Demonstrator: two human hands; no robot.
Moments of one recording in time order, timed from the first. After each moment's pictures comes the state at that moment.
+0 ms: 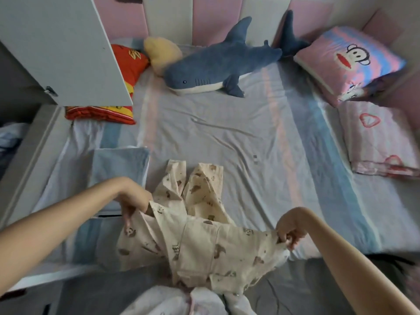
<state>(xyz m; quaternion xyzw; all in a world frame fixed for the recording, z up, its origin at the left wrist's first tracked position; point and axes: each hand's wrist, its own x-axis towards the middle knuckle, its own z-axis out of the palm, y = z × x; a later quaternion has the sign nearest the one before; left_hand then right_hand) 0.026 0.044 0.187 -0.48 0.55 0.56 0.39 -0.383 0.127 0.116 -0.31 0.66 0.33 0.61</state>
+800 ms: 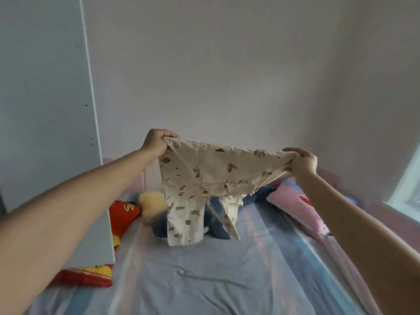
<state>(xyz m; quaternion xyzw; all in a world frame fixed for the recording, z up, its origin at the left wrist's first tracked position) -0.054 -0.249 0.533 -0.50 0.67 0.22 -0.51 -0.423 -0.180 0.510 -0.37 0.61 -0.68 0.17</state>
